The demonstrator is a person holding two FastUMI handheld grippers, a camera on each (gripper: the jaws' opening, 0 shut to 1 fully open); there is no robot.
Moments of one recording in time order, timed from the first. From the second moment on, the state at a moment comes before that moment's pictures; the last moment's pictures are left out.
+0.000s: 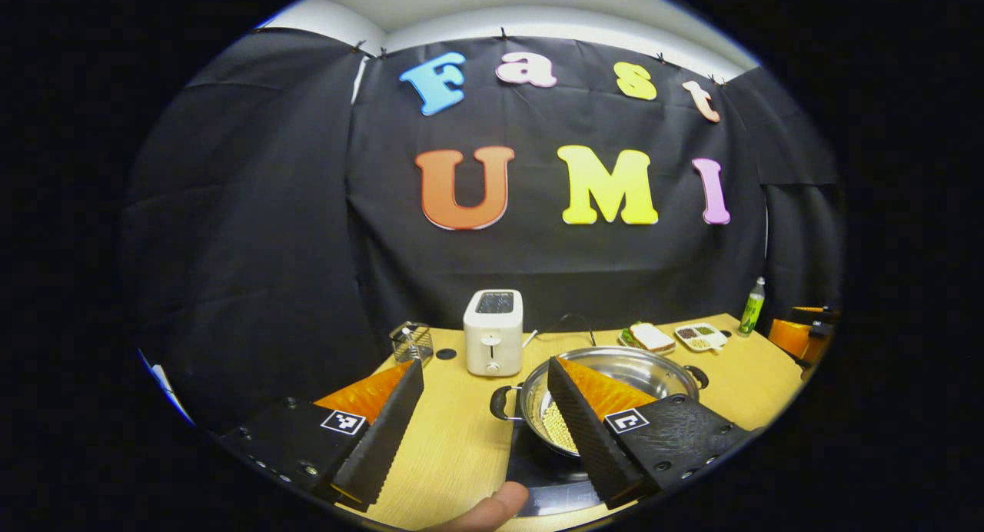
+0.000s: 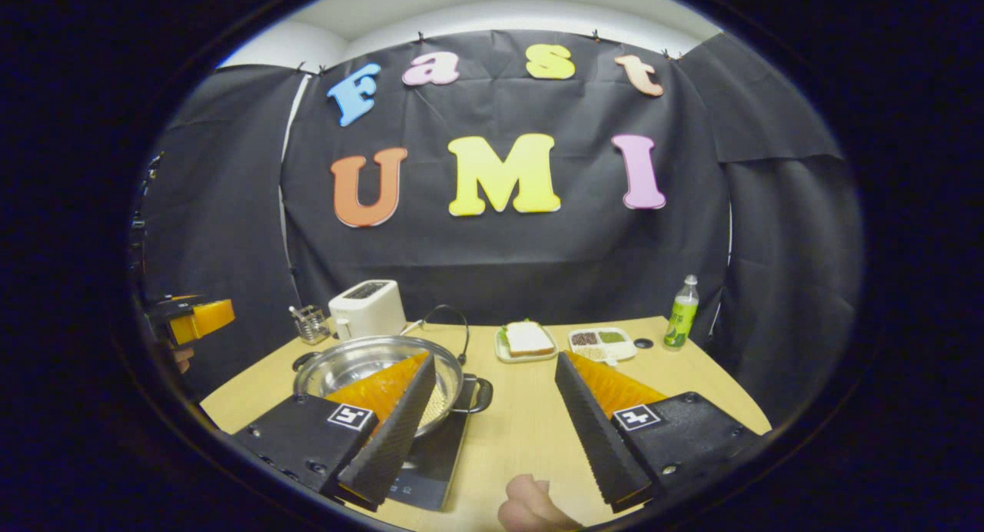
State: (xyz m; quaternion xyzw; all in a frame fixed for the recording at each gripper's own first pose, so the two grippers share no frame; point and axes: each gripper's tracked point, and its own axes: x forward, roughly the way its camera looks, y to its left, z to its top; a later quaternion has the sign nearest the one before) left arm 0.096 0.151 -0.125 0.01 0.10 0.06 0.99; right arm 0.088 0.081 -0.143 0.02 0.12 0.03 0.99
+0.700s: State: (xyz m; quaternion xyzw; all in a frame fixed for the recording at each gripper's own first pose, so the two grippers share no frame) left arm -0.067 0.105 -0.045 0.00 -0.01 0.05 1.00; right arm -0.046 0.079 -0.072 0.01 0.01 0.05 1.00
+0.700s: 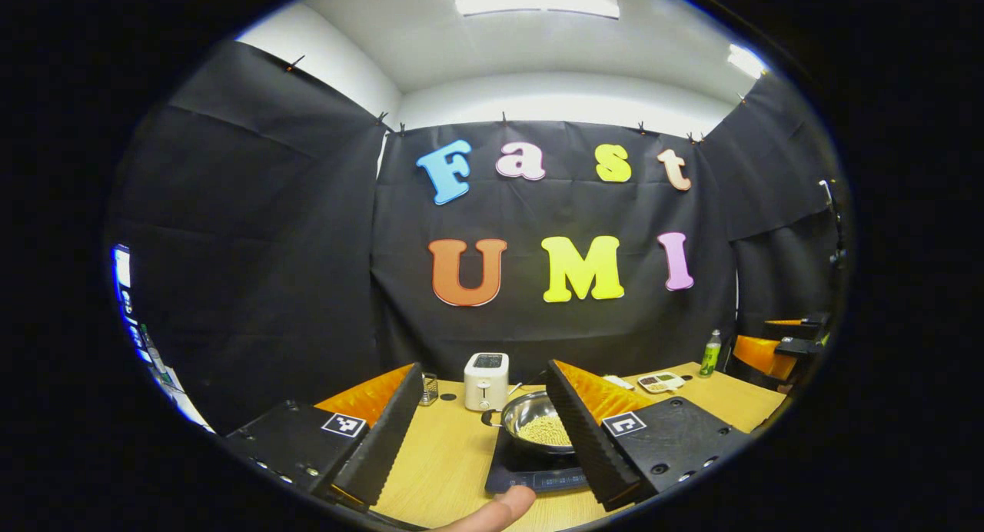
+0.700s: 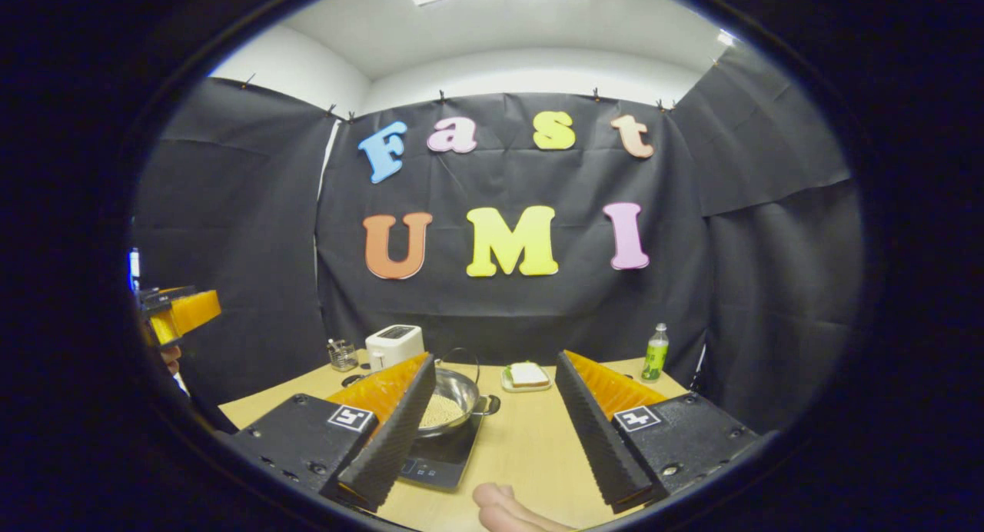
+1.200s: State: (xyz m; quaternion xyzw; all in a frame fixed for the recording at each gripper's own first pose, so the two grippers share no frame) left arm -0.095 0.073 -0.045 0.01 -0.02 0.05 1.00; right arm -0.106 0.043 -0.040 0.02 -0.04 0.03 1.00
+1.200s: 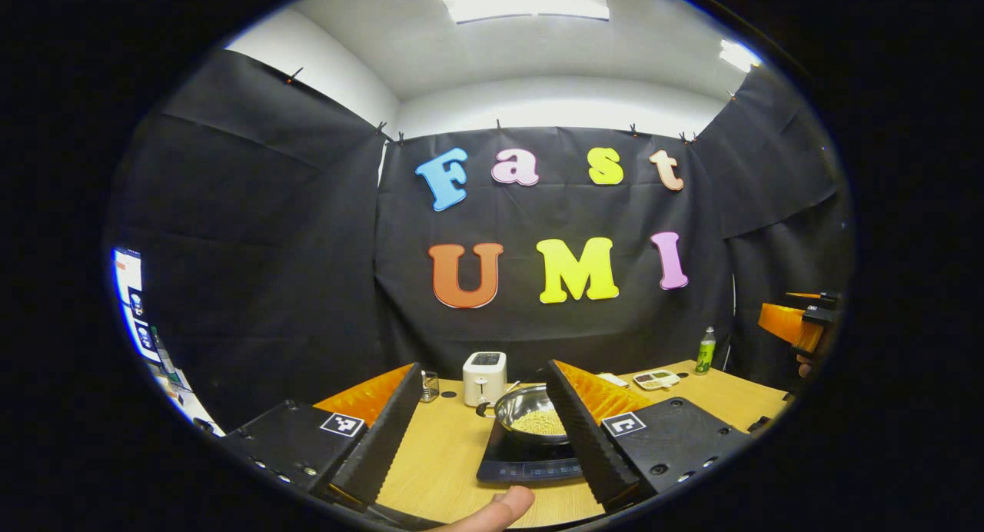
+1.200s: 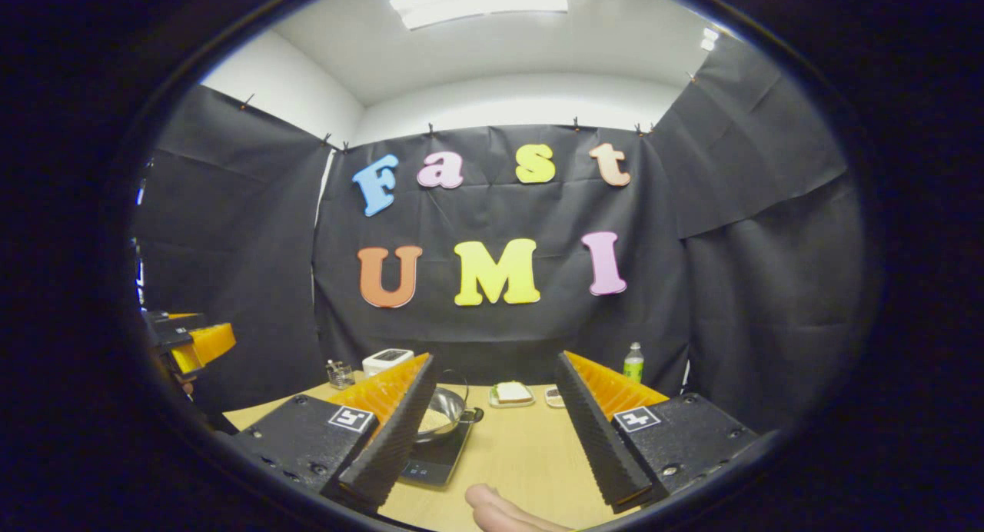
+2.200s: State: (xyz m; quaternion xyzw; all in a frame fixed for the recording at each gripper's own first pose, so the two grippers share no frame) left arm -0.091 0.043 -0.051 0.02 -0.01 0.04 1.00; right arm -0.106 0.014 -0.043 0.04 -0.04 -0.01 1.00
